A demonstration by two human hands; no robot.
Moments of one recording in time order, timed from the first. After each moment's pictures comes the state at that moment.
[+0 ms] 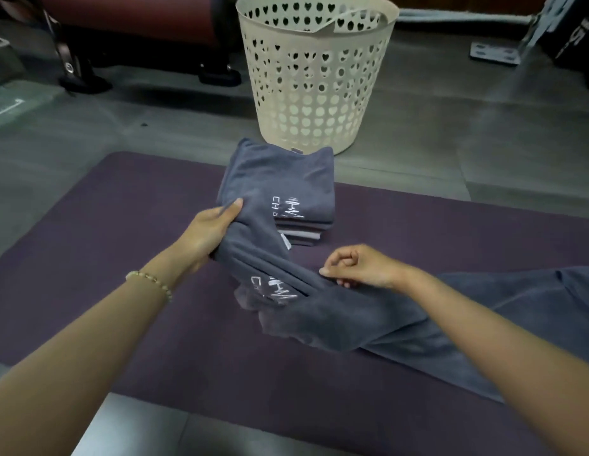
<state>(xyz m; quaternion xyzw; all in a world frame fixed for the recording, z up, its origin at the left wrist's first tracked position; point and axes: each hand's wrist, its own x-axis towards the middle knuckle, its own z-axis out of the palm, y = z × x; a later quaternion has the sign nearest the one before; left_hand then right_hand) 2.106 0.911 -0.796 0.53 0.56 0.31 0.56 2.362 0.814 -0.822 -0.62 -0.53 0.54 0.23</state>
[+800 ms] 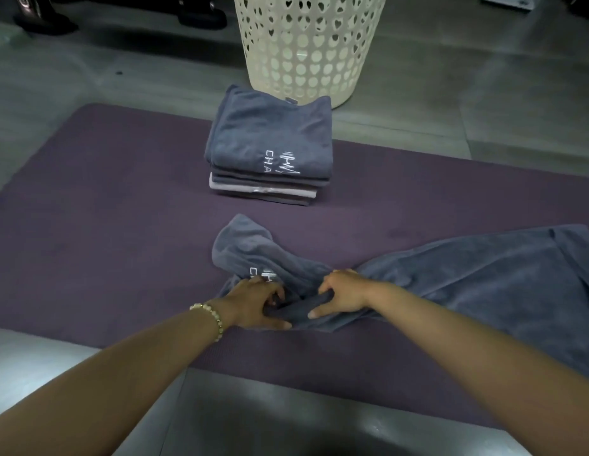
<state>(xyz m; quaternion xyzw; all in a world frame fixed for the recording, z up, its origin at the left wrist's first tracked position) 2.113 0.819 -0.931 0.85 0.37 -0.18 0.32 2.332 0.771 -0.913 -0.61 -0.67 0.41 -0.11</state>
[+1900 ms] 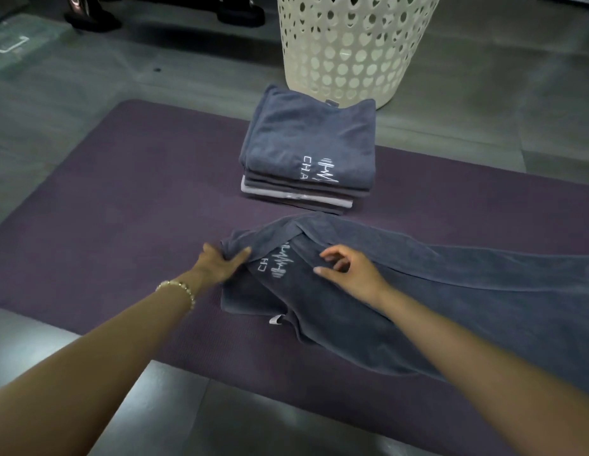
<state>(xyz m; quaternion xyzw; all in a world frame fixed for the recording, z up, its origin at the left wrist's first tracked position) 2.032 0.910 -0.960 0.55 0.72 0.07 0.42 2.305 0.815 -0.935 -0.67 -0.53 0.44 0.27</state>
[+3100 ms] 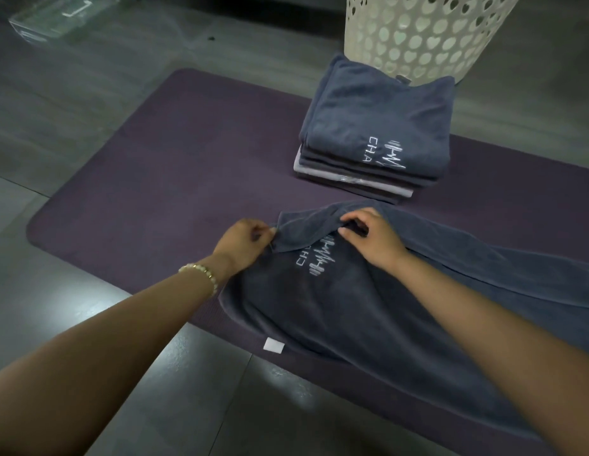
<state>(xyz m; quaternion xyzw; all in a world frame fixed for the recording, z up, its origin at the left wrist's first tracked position) 2.001 0.894 -0.929 0.66 0.65 0.12 0.35 2.258 0.872 -0.936 -0.67 -0.62 0.35 0.23</state>
